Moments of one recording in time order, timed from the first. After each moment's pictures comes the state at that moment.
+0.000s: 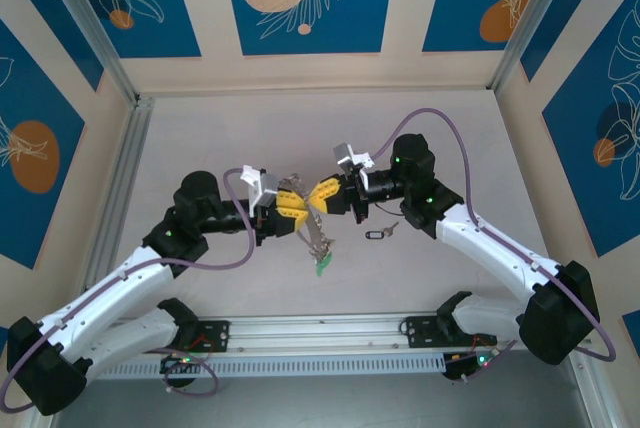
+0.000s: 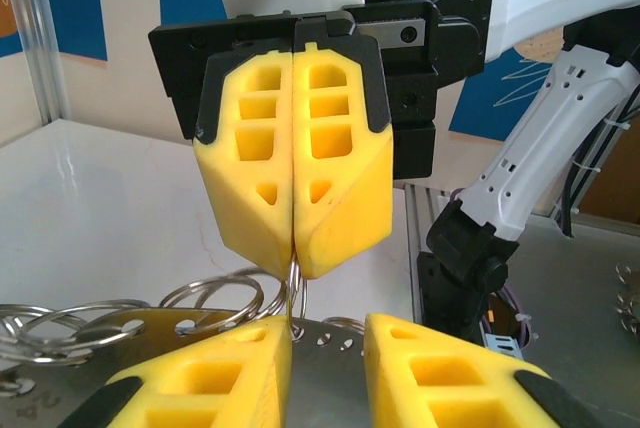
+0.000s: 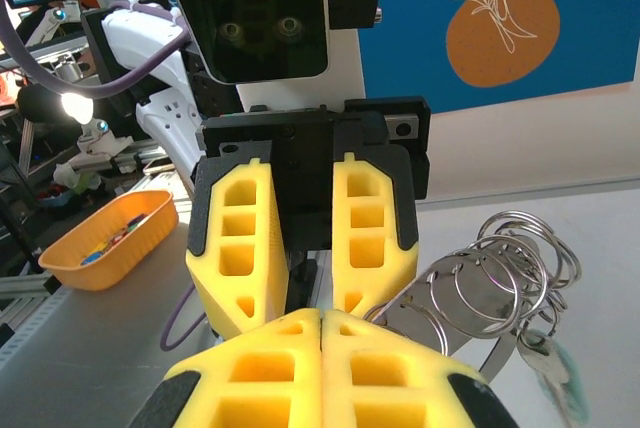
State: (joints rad) left arm -0.68 0.90 0.72 0.08 0.76 -0.06; right arm 0.61 1.18 0.88 0.21 -1.13 0.13
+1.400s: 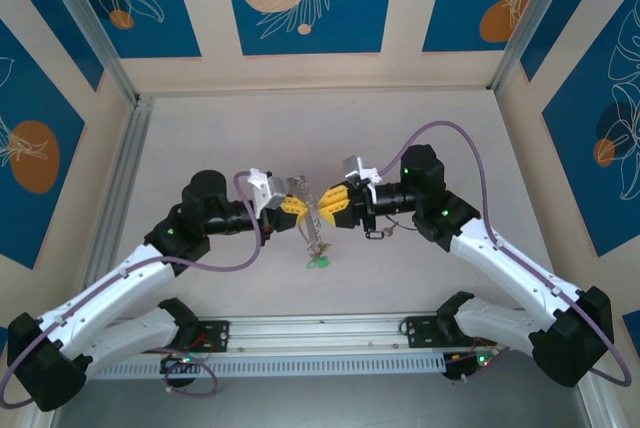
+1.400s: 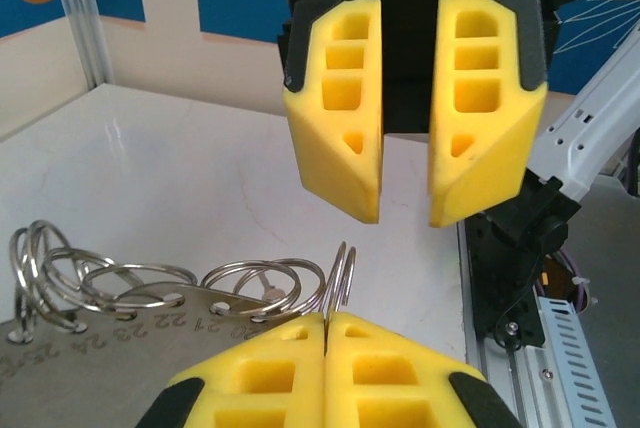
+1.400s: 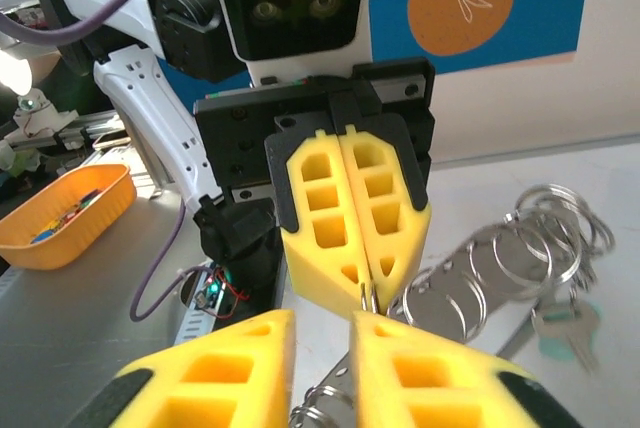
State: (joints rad) left arm -0.69 0.92 0.75 -0.06 0.65 0.06; right arm 0.61 1.04 0.84 -0.03 -1.00 -0.03
